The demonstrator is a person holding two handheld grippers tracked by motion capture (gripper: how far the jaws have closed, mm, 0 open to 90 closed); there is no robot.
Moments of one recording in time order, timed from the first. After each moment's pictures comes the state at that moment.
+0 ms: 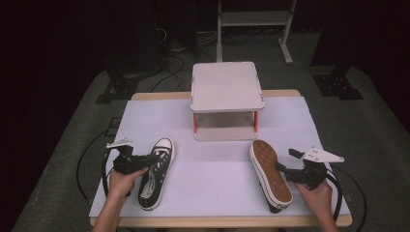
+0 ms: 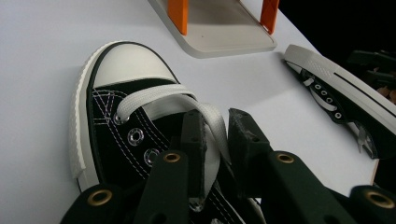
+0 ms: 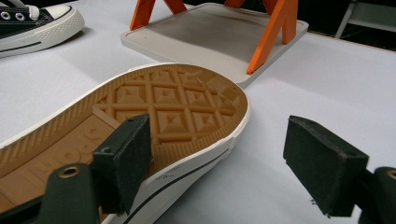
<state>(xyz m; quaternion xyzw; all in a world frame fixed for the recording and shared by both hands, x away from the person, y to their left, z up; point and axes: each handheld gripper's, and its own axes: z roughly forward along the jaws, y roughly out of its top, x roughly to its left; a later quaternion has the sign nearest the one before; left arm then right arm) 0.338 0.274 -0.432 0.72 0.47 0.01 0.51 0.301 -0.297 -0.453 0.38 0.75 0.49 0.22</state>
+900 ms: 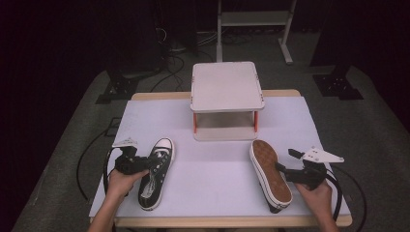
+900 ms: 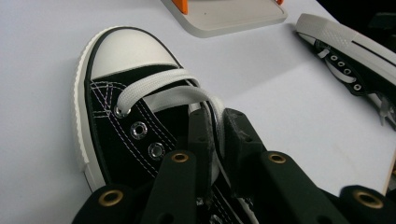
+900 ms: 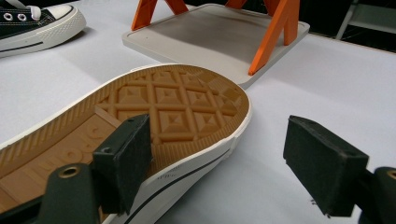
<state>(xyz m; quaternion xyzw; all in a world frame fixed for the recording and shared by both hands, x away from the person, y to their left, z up) 0.339 0.265 -0.433 0.77 0.45 0.03 0.46 0.300 -0.296 -0.453 0.38 0.75 0.49 0.22</state>
